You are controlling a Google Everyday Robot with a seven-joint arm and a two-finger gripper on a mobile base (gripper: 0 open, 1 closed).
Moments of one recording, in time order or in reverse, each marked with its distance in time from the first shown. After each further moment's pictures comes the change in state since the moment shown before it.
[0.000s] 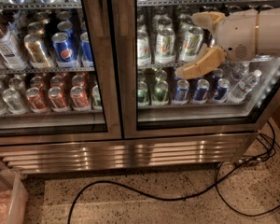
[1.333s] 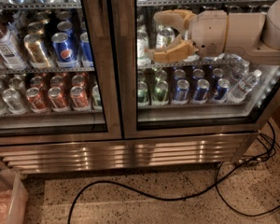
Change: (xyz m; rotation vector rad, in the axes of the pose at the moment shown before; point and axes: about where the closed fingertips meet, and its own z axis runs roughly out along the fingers) arm -0.036 -0.001 0.053 -0.112 -0.285 -0.092
